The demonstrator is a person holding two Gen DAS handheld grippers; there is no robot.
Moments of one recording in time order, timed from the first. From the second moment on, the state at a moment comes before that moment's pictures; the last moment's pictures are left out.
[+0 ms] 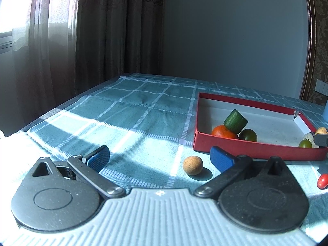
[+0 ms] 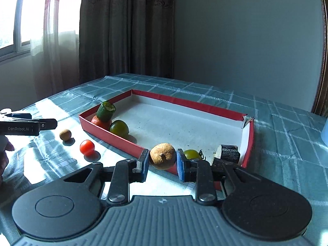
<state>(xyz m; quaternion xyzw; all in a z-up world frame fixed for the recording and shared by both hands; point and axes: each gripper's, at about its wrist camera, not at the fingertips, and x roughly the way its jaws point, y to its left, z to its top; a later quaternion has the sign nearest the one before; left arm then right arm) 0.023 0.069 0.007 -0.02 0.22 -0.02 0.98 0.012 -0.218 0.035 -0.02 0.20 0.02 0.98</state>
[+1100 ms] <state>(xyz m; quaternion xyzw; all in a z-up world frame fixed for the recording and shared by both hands) 0.024 0.067 0.004 -0.01 0.23 -0.01 0.97 0.048 -0.242 0.020 -0.05 0.19 -0.08 0.98</state>
